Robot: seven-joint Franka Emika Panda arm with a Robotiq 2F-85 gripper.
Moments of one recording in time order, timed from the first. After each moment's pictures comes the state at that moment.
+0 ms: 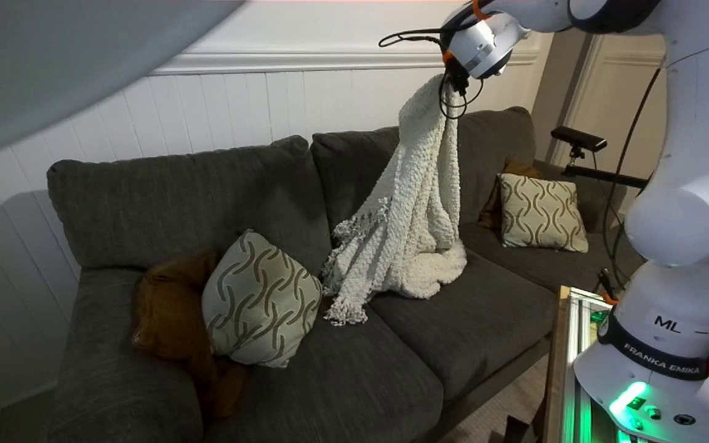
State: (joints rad) arm -0.75 0.45 -0.04 -1.56 0.83 3.06 0.50
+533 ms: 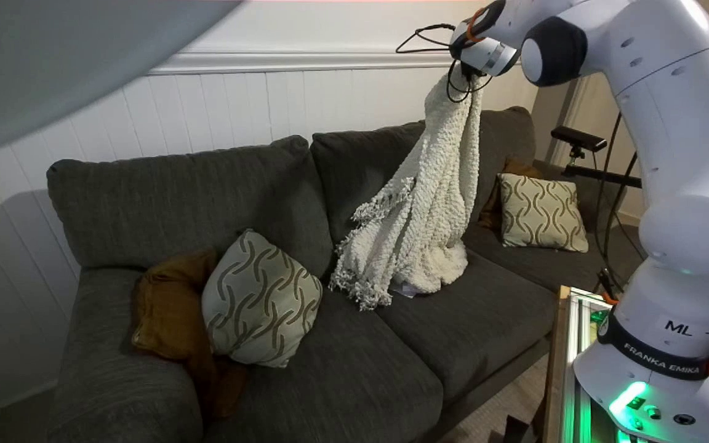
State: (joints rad) arm -0.54 0.72 -0.56 -1.24 0.76 2.97 1.03
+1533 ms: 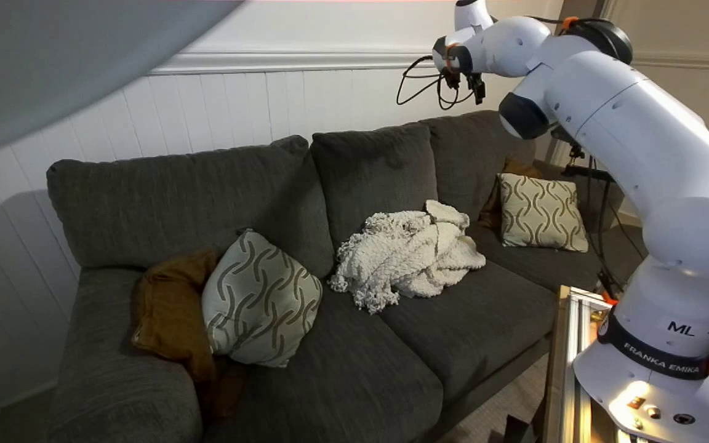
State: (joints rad) arm -0.49 1.06 -1.01 -0.73 0.43 2.08 1.56
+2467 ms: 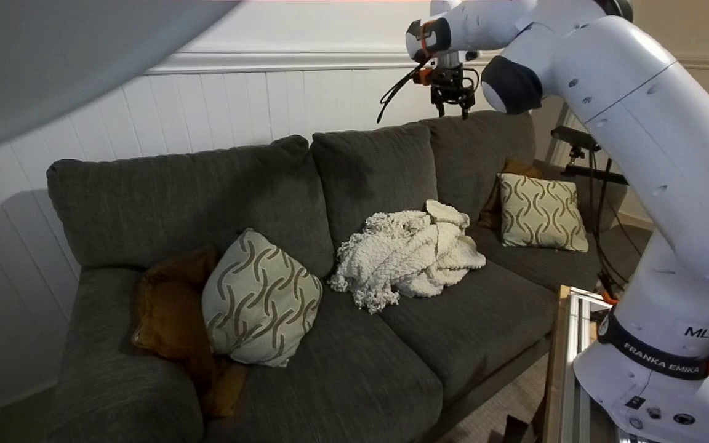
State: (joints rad) arm -0.17 0.86 -1.02 -1.09 0.42 1.78 0.93
